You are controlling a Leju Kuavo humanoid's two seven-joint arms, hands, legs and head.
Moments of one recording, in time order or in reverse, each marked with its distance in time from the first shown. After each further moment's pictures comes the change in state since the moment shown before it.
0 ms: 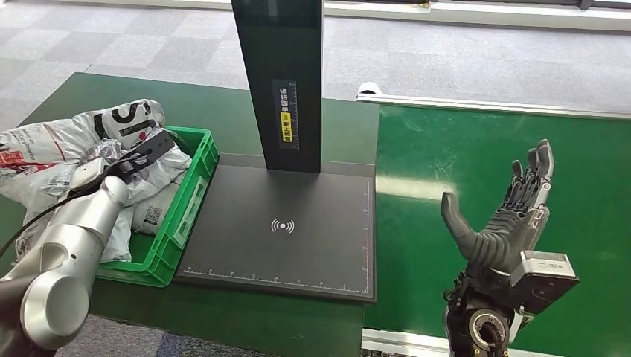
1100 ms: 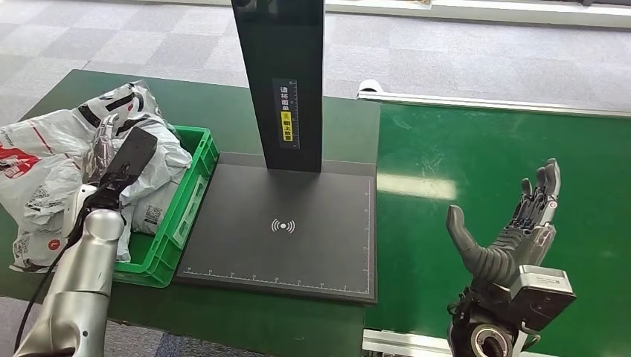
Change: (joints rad) left arm 0.418 -0.063 -0.083 -0.745 0.594 0.114 -0.270; right arm 0.068 0.008 -0.029 -0.020 0.039 -0.021 -0.013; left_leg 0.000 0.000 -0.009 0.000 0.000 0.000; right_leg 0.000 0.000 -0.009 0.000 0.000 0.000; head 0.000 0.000
